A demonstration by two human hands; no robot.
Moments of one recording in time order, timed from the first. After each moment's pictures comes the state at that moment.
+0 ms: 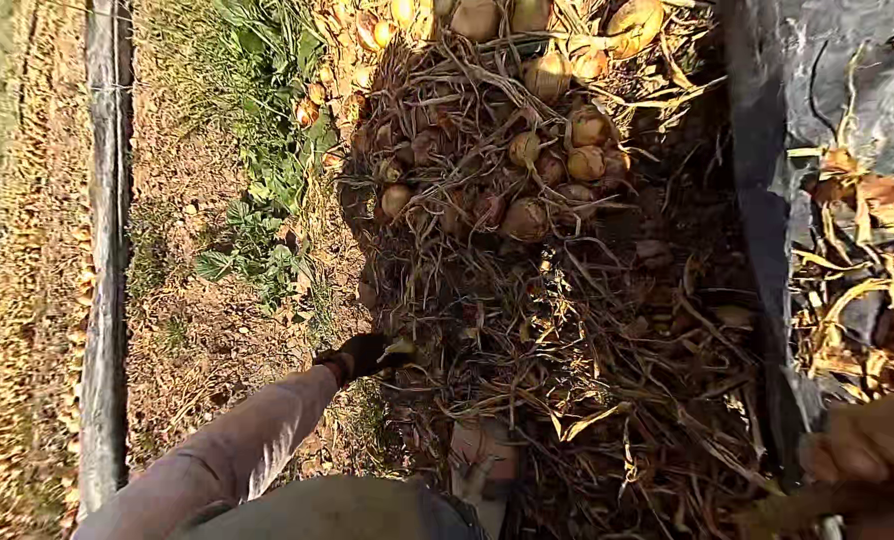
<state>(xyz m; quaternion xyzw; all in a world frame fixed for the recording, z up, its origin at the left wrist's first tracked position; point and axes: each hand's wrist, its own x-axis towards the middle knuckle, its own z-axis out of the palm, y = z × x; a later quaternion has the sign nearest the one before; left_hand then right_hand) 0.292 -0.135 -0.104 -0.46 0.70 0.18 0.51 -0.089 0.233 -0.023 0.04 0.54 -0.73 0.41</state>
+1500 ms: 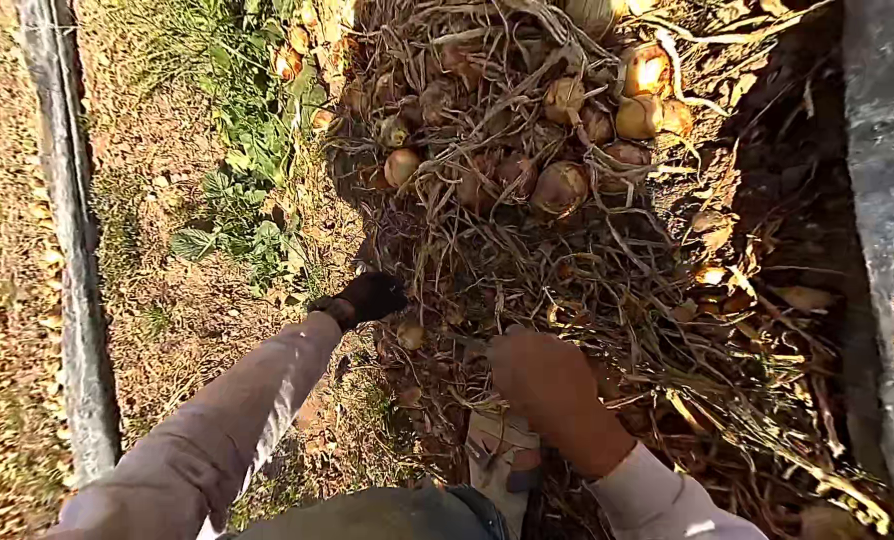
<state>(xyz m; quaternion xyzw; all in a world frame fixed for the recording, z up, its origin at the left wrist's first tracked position) 0.244 -0.190 -0.100 -0.42 0.77 0.21 0.43 0.064 0.065 -0.073 -0.53 0.73 -0.04 0.43</state>
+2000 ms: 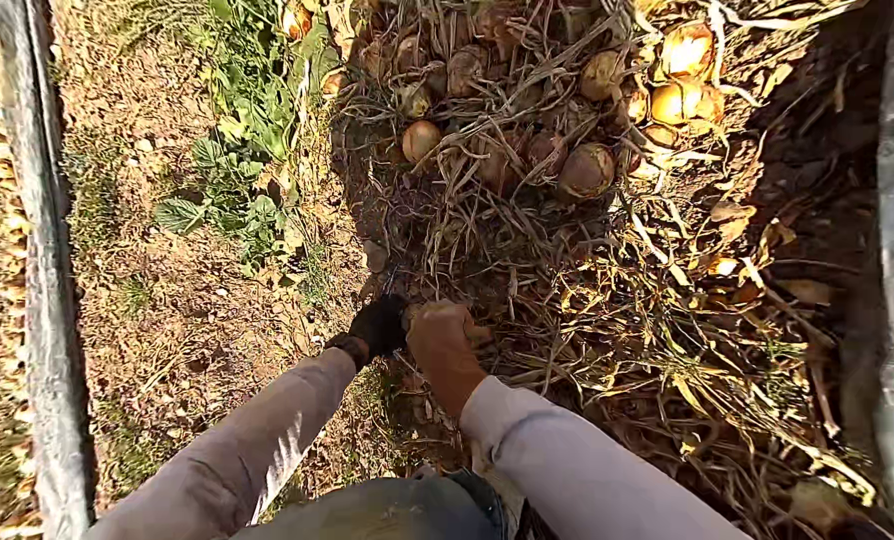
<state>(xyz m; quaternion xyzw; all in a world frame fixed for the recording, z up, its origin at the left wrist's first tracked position) 0.312 -0.114 -0.112 -0.47 0.75 0.19 0.41 0.194 -0.001 -0.073 -0.62 0.71 0.01 0.33</state>
